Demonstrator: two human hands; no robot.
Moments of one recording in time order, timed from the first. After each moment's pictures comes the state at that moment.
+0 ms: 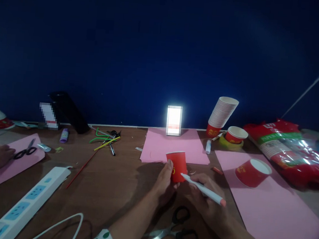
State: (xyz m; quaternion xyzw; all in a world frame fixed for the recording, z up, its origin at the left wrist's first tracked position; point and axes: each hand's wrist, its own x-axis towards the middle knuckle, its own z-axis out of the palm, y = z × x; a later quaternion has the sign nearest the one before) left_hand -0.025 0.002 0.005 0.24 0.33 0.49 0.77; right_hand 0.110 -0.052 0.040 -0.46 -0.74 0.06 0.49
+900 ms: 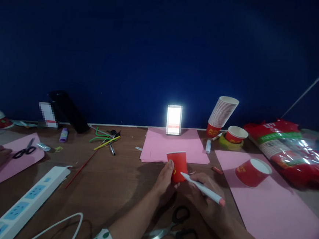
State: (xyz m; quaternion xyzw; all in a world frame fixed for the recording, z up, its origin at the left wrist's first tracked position) left_hand -0.026 0.003 0.002 0.30 0.36 0.47 0.75; right_hand 0.111 -0.052 0.041 -0.46 -0.75 0.07 0.48
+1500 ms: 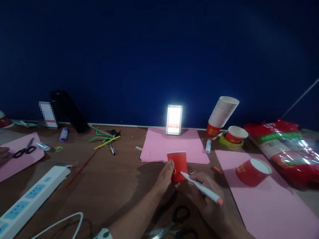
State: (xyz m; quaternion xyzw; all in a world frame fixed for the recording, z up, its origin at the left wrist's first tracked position) left_hand -0.024 0.002 0.004 0.29 0.35 0.48 0.75; right_hand 0.111 -0.050 0.033 -0.45 -0.75 0.08 0.48
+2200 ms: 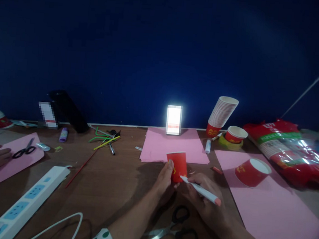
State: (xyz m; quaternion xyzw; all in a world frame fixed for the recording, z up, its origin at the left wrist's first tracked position) left_hand -0.024 0.003 0.001 0.29 0.36 0.49 0.74; right_hand 0.107 -0.052 0.040 -0.44 -0.76 0.07 0.48
